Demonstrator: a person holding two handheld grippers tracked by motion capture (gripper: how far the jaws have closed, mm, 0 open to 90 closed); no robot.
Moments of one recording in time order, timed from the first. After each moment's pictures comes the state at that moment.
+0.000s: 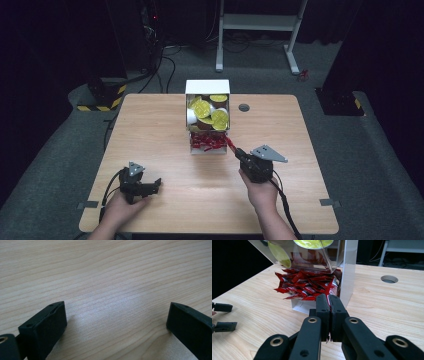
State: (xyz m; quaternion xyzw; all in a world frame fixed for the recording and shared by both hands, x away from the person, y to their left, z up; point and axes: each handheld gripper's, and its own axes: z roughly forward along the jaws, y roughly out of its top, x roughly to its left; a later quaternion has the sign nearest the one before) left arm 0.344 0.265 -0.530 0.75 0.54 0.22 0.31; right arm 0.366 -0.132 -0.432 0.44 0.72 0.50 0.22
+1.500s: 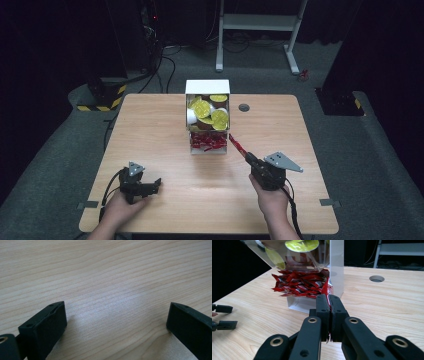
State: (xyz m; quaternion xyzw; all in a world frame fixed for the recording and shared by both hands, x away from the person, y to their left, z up) left arm 0.344 0.265 -0.530 0.75 0.54 0.22 0.31; right arm 0.345 -0.160 -0.430 0.45 0.70 0.51 0.23
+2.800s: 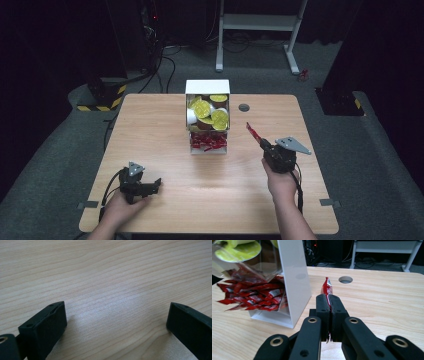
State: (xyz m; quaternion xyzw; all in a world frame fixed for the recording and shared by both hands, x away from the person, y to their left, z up) left arm 0.344 0.265 -0.530 0.75 0.54 0.22 0.31; right arm 0.394 -0.191 -0.426 0.50 0.68 0.47 0.27
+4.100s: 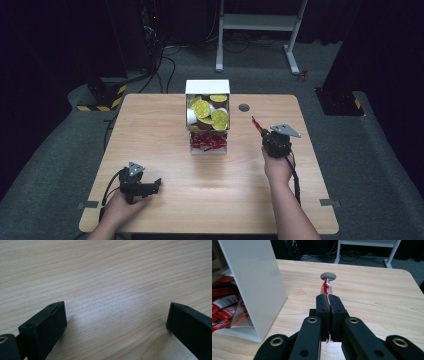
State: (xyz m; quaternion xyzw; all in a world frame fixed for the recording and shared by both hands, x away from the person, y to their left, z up) left arm 0.344 0.265 -0.530 0.75 0.54 0.22 0.31; right arm 0.449 -0.187 -0.443 0.53 0.68 0.41 0.30
